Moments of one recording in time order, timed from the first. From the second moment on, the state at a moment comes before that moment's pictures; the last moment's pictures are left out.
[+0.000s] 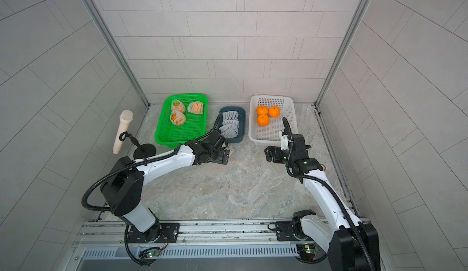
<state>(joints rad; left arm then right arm) -0.75 1.67 1.16 -0.58 -0.22 -0.47 0.12 1.02 0.70 -0.42 -0.24 0.28</state>
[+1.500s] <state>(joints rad) -0.76 1.89 1.43 -0.82 -0.30 -0.22 0.12 0.99 0.70 -0.43 -0.24 0.28</state>
